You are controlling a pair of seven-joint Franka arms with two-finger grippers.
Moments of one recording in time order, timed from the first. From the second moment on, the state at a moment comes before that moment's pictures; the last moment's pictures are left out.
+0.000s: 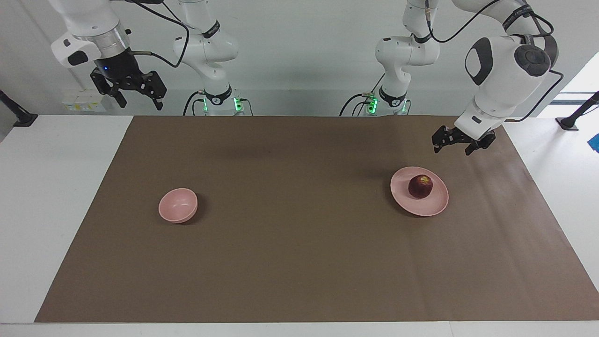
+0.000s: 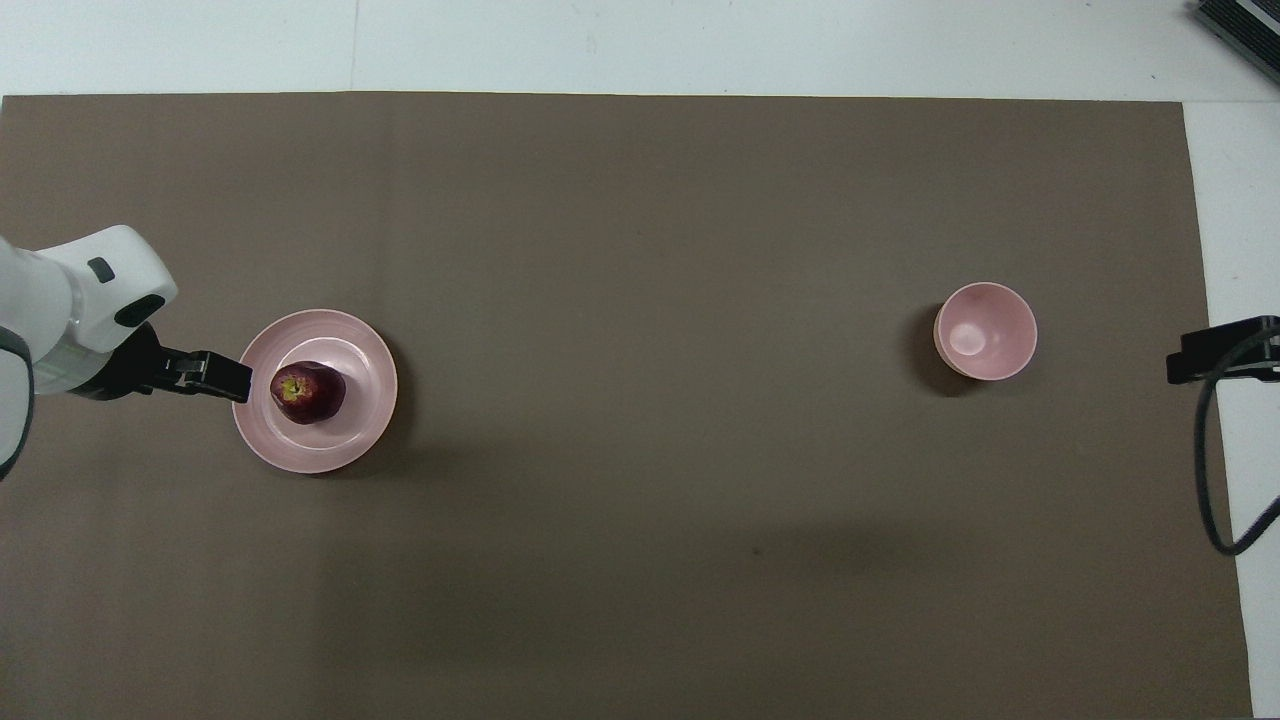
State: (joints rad) left arm -0.11 -0.02 0.05 -1.95 0.00 1.84 0.09; right arm 0.11 -0.07 -0.16 -1.55 -0.03 1.45 0.04
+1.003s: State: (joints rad) left arm -0.17 0.15 0.04 -2.16 0.00 2.27 0.01; right arm 0.11 -0.07 -0.16 -1.55 -0.03 1.45 0.04
